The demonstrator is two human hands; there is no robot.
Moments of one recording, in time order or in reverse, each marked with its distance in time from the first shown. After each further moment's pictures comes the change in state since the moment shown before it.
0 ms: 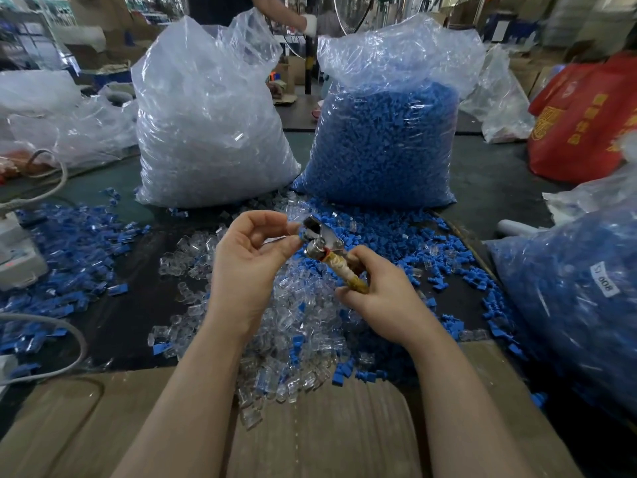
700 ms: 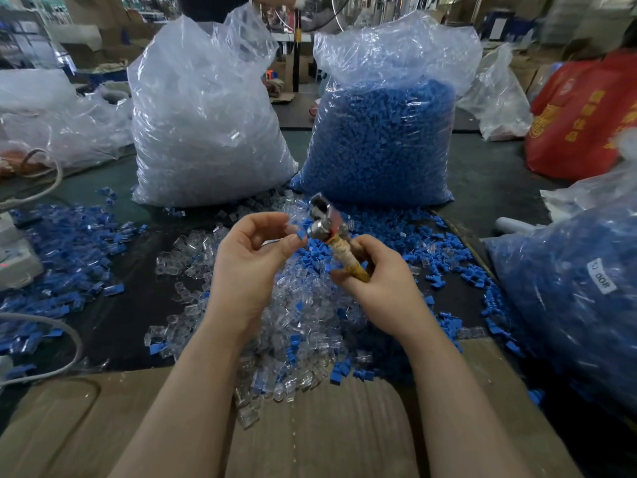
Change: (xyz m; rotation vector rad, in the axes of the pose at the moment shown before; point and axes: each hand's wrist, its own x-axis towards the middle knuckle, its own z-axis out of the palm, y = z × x) left_hand -0.001 0.002 0.004 -0.004 0.015 -0.104; right_hand 0.004 0.001 0.005 0.180 0.167 -0.040
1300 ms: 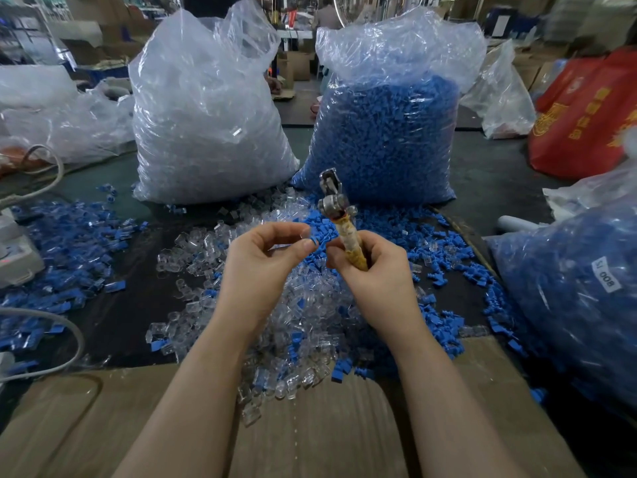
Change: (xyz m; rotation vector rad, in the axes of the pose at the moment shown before) left_hand -0.003 -0.001 0.002 0.177 -0.042 -0.052; right_hand 0.001 -0.006 0.017 0.242 0.171 -0.027
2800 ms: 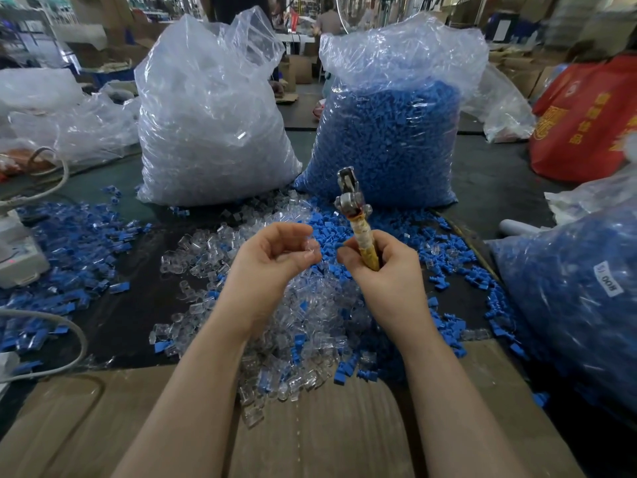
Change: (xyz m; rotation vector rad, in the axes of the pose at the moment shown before) left_hand 0.001 0.000 -0.005 -0.112 -0.139 -0.092; right_hand 0.003 0.001 -0.008 -0.044 0.032 -0.002
